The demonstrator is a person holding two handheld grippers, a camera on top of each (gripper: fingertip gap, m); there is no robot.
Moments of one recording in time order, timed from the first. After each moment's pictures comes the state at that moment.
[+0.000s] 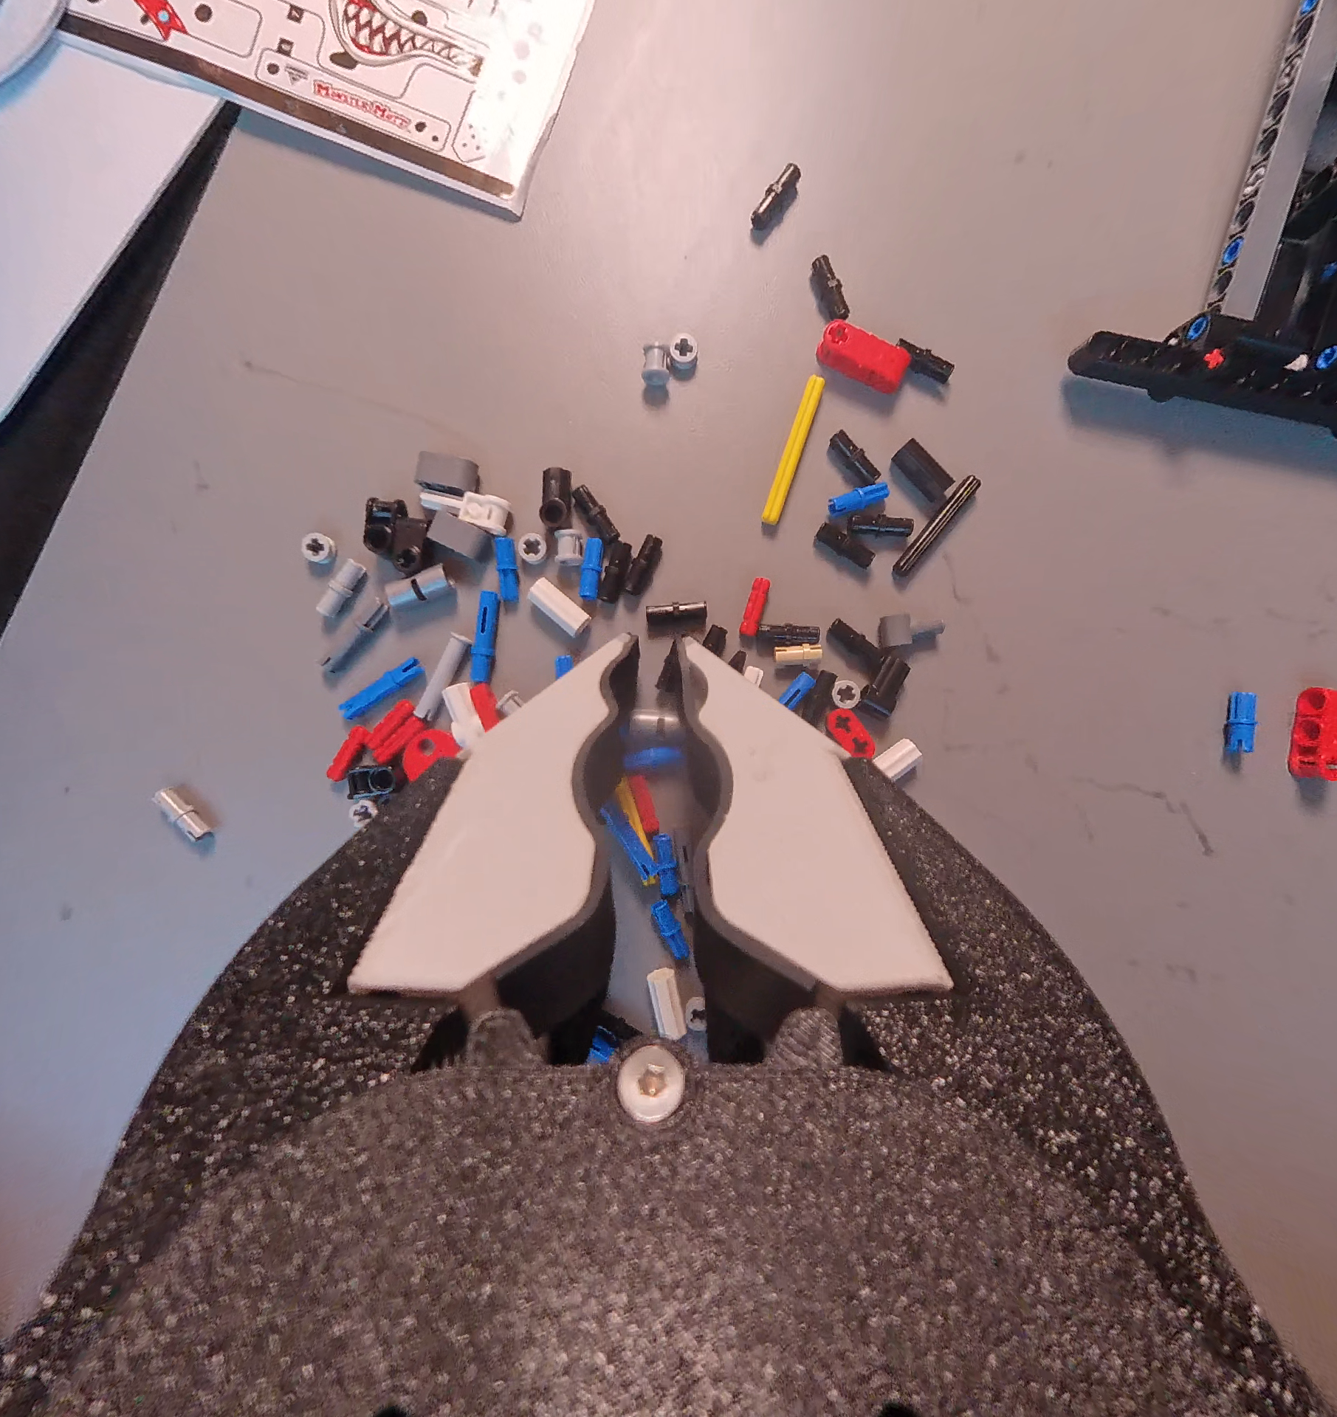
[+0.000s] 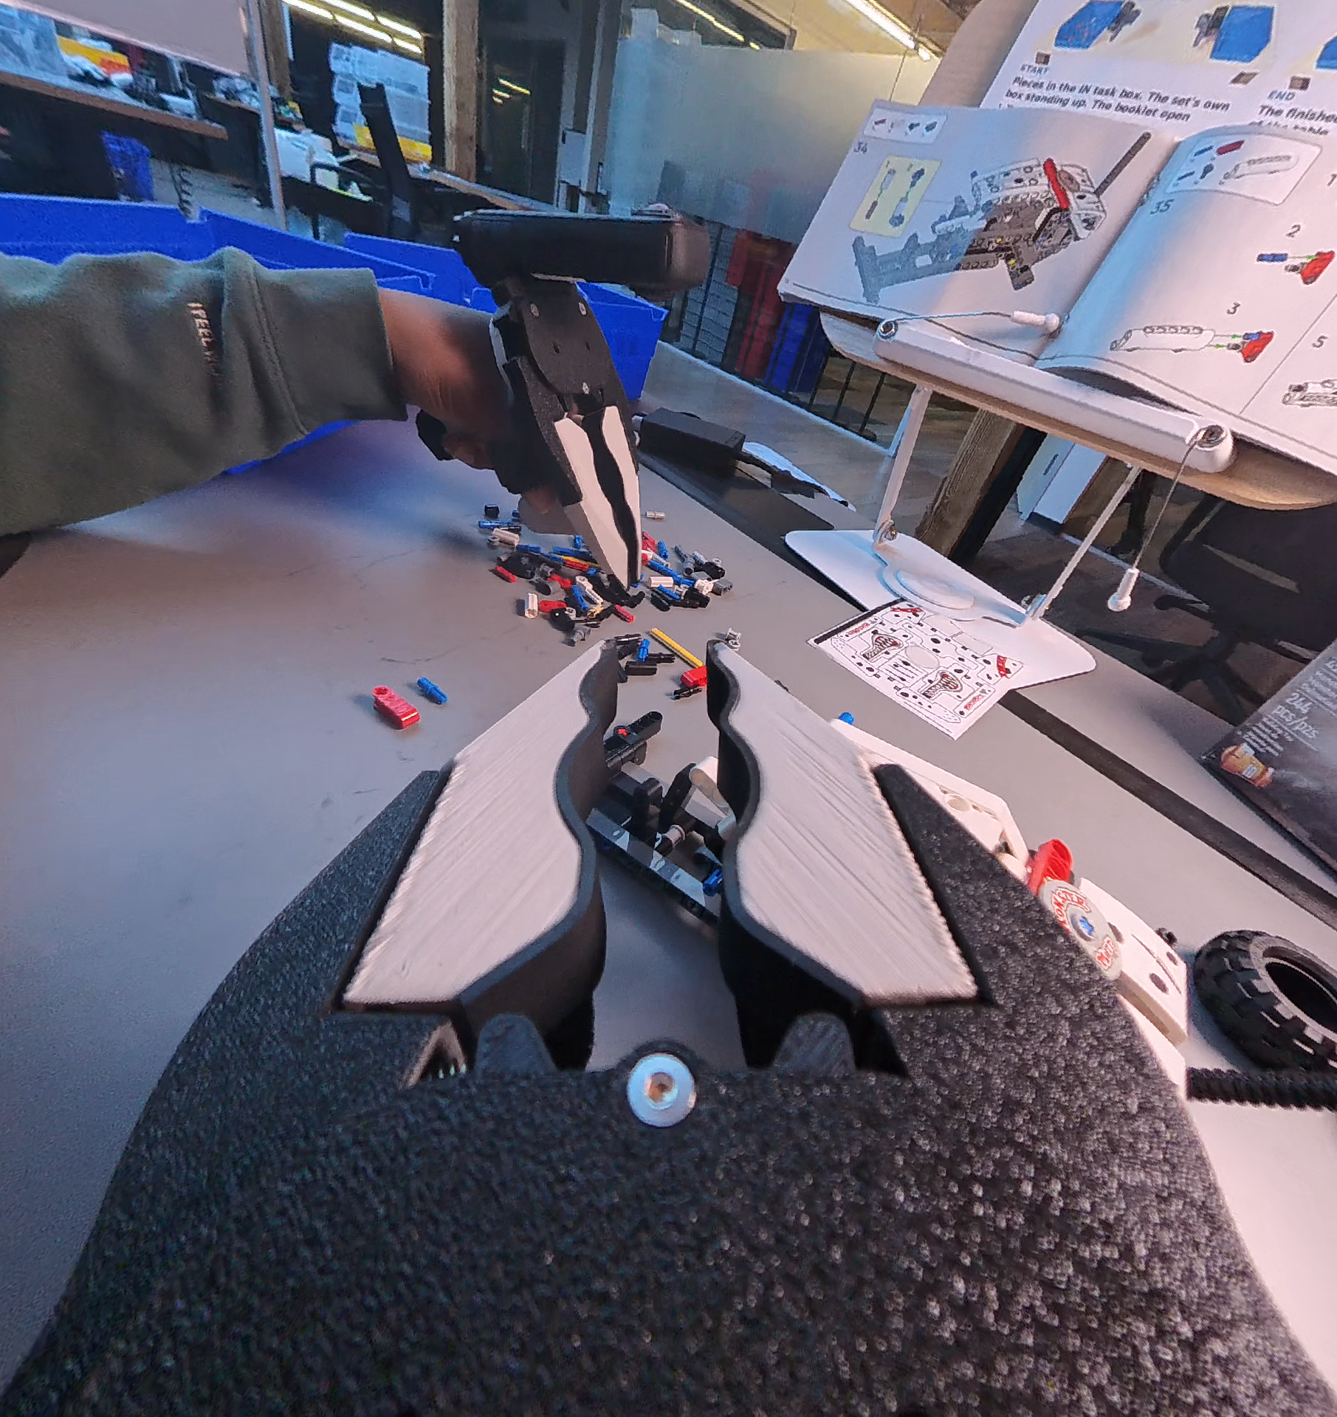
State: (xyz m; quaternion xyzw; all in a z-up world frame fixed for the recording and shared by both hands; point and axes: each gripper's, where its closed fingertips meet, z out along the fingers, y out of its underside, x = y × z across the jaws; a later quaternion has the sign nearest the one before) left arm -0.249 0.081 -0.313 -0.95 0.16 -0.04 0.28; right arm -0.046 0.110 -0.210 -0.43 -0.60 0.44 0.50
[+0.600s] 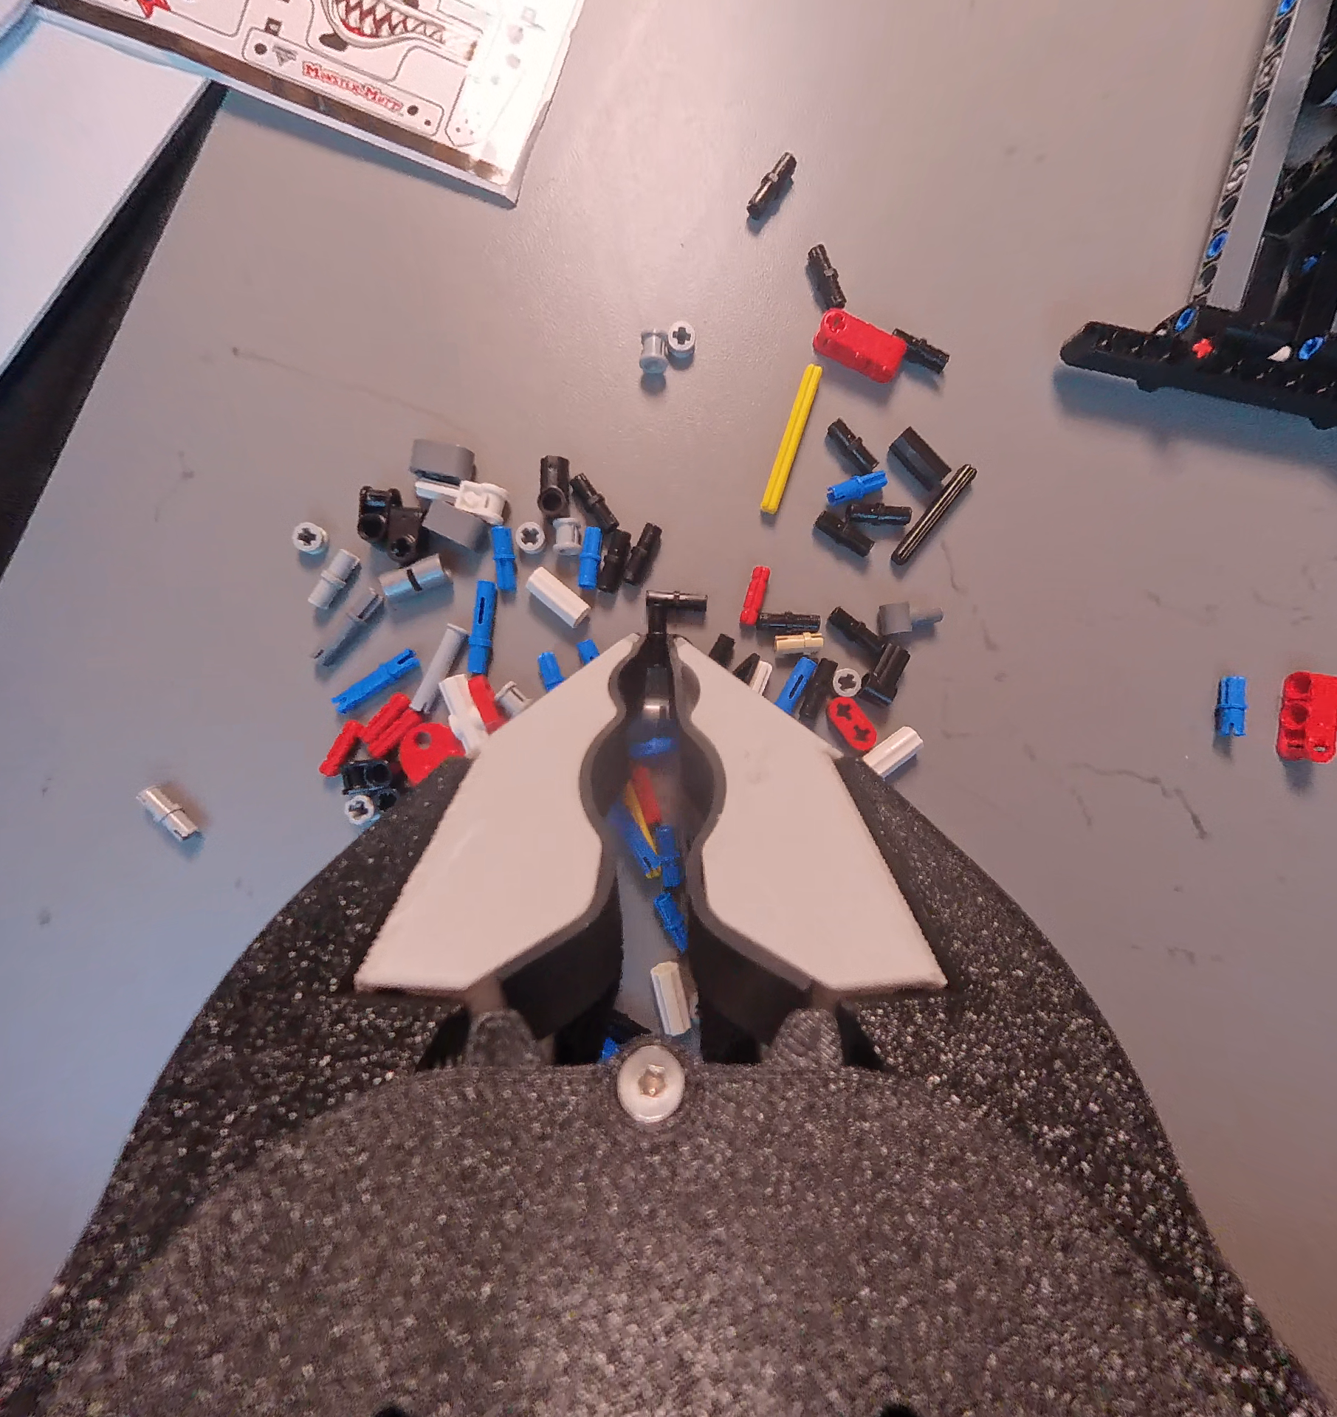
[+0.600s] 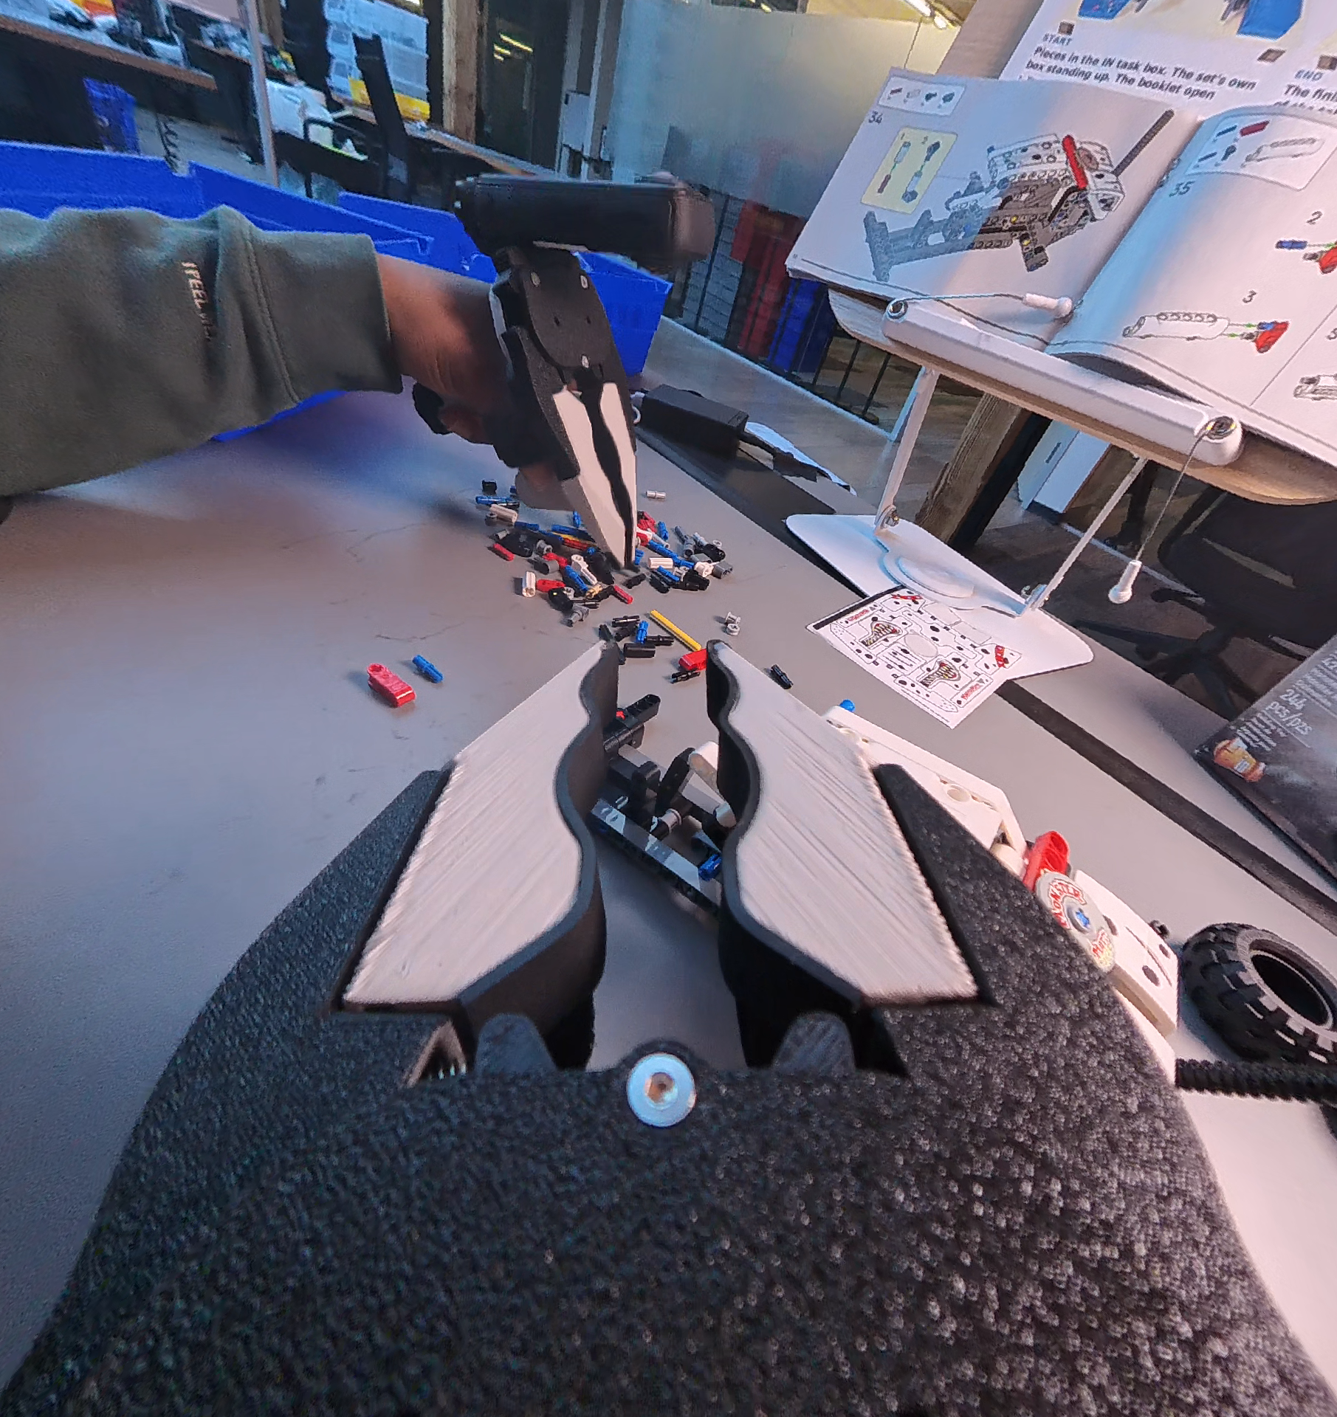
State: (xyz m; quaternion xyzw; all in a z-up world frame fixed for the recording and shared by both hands) left arm -0.250 0.079 -0.314 -0.94 0.16 -0.05 0.28; right arm -0.046 0.110 -0.214 -0.43 -0.62 0.43 0.50
